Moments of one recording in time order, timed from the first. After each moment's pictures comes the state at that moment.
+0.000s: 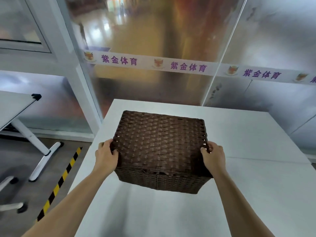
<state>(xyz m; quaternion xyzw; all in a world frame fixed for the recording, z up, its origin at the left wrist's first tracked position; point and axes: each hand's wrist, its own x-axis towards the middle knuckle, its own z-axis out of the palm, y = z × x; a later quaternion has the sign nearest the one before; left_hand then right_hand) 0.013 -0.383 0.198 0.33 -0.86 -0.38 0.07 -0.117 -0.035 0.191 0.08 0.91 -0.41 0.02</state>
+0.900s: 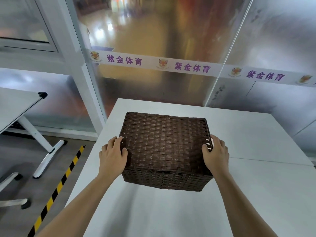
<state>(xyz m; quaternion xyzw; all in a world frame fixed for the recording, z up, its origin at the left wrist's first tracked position) 0.032 -0.369 0.200 0.27 -0.93 -0.24 0.07 -0.105 -0.046 0.196 0.02 0.95 -0.32 -0.05</state>
